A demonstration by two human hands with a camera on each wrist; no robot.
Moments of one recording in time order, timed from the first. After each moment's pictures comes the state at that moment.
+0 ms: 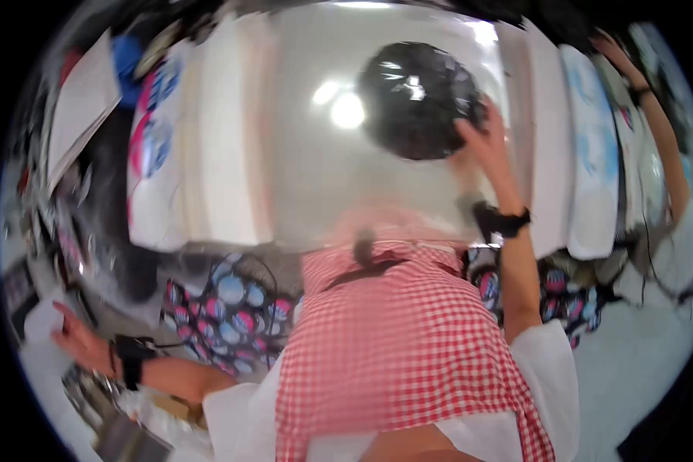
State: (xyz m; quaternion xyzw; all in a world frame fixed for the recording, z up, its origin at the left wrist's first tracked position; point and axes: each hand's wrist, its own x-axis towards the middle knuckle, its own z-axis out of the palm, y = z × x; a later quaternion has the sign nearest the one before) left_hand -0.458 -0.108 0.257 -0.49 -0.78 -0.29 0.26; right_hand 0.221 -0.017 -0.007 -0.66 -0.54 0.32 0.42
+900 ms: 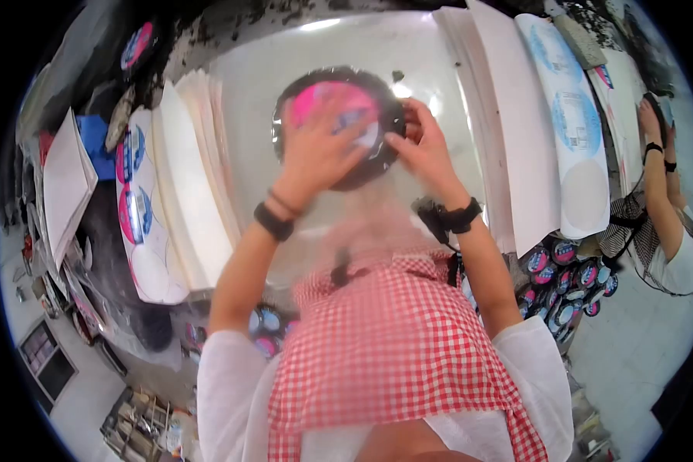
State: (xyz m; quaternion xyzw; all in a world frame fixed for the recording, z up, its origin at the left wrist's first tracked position) left_hand -0.014 0.072 0.027 -0.94 -0.32 -0.13 -0.04; right_hand 0.189 -0.001 -0.031 -0.58 -0.40 0.47 0.54
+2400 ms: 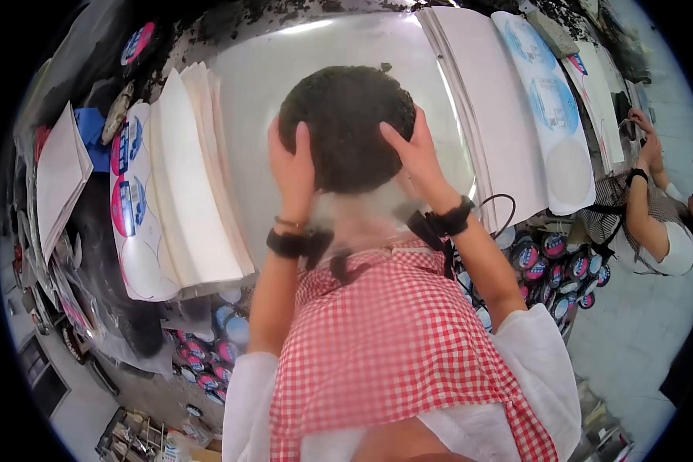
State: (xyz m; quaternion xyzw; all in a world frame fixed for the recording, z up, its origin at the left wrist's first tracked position) left_hand -0.032 0.027 0.001 -0.54 -0.54 -0.47 -0.44; right_hand 0.159 -0.032 0.011 -0.61 -0.36 0.44 0.54
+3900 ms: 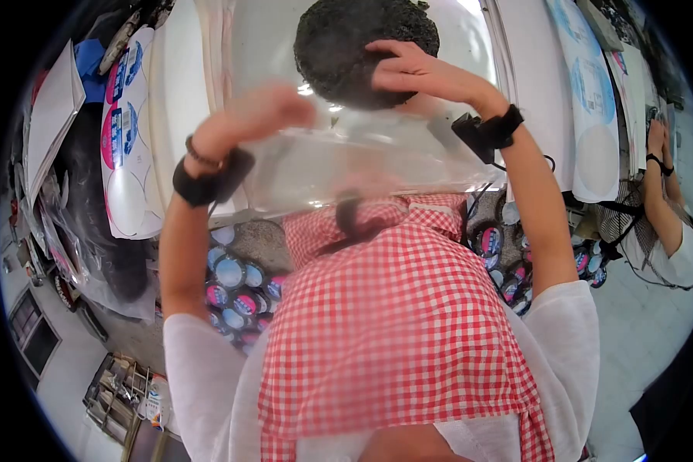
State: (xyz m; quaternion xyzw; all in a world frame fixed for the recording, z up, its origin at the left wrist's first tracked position) left_hand -0.125 0.067 0.055 -0.88 -0.24 0.05 -0.41; right_hand 0.175 0.014 0.039 -0.44 -0.78 0.43 0.13
